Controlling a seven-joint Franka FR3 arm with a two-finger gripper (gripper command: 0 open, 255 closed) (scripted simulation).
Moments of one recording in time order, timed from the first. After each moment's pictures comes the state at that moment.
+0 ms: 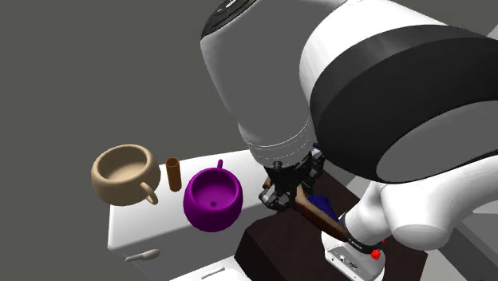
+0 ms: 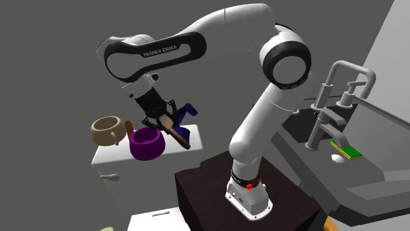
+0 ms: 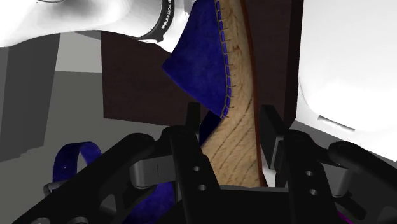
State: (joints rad) arm 0.52 -0.37 0.41 -2.16 0.12 1.28 0.96
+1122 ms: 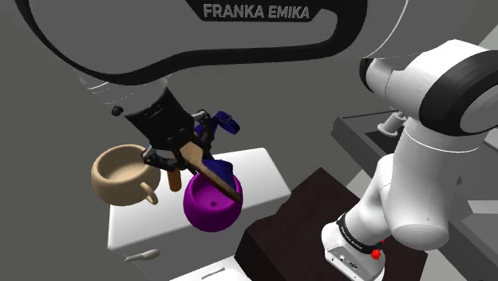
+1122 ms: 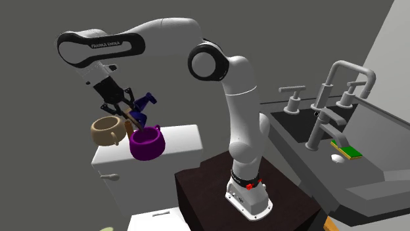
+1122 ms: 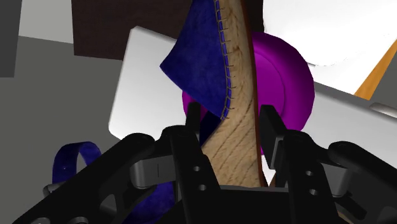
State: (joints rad) arm 0.52 0.34 0.42 -1.37 -0.13 1.15 1.03
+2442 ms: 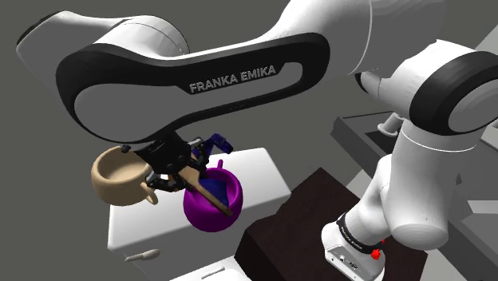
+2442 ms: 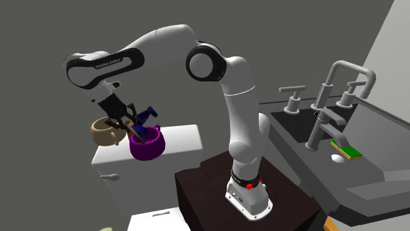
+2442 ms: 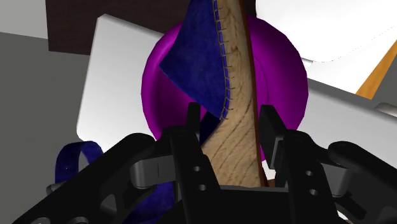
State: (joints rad) arm 0.51 0.37 0.42 -1.52 -0.14 1.33 1.04
